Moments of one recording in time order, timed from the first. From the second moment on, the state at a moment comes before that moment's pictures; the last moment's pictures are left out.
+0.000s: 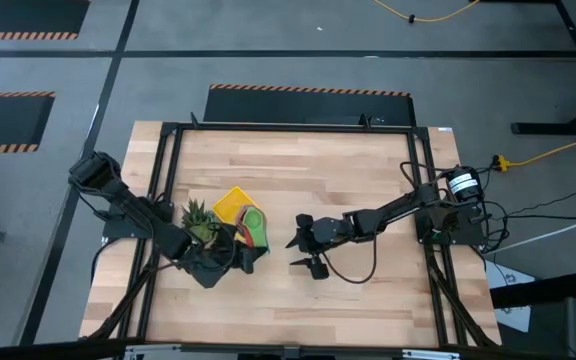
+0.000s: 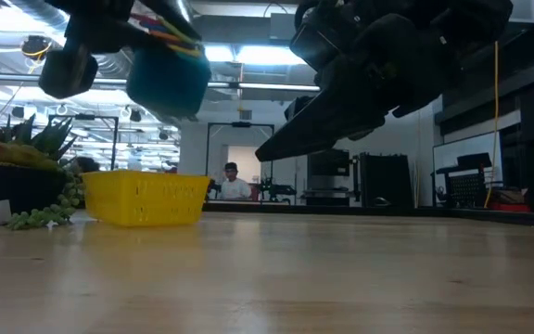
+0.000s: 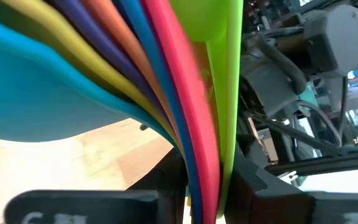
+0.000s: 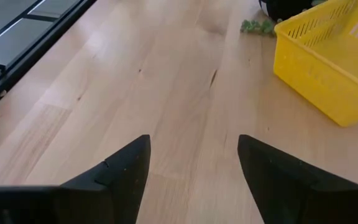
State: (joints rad) left arm -0.63 1.45 0.77 0.14 -0.87 -1.52; right arm 0.23 1.83 0.88 0.38 -0.07 0.02
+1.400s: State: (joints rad) left arm -0.45 1.55 0.59 0.41 -0.89 -1.80; right arm 0.23 1.83 0.88 0.39 -0.07 -0.01
